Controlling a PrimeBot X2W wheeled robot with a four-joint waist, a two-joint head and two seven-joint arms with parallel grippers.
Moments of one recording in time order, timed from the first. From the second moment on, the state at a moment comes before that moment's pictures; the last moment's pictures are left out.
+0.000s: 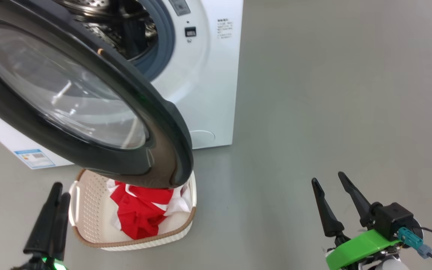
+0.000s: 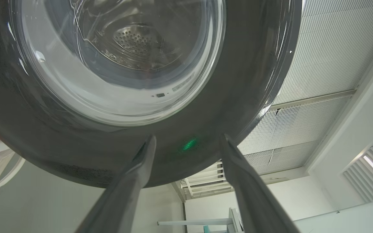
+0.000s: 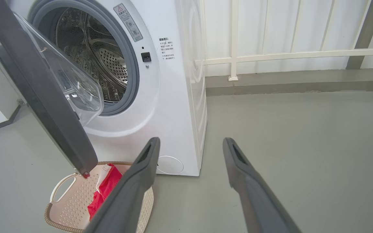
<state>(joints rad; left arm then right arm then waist) 0.03 0.05 0.23 -0.11 -1.59 -0.12 0.30 -0.07 -0.04 0.09 0.25 0.28 0.12 -0.25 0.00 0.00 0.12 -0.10</state>
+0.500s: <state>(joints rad) 0.11 0.06 0.10 -0.21 -0.94 -0.05 -0.11 -0.02 -0.04 0.06 0.26 0.26 0.12 -0.25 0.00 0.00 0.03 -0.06</state>
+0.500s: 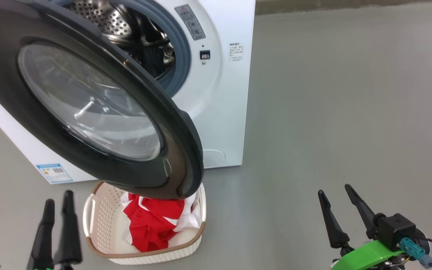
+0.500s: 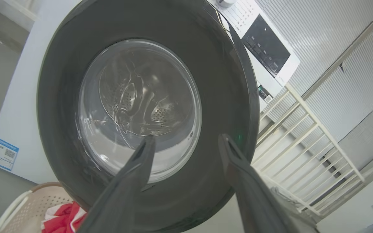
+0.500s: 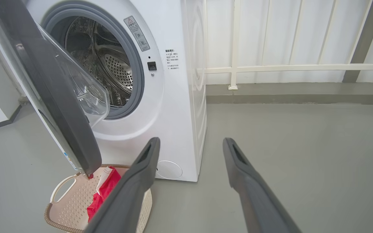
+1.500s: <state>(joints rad) 0.21 0.19 -0.13 -0.04 -0.26 0.19 -0.19 0.08 -0.04 0.04 0.24 0.22 0.12 -0.23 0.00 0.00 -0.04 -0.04</state>
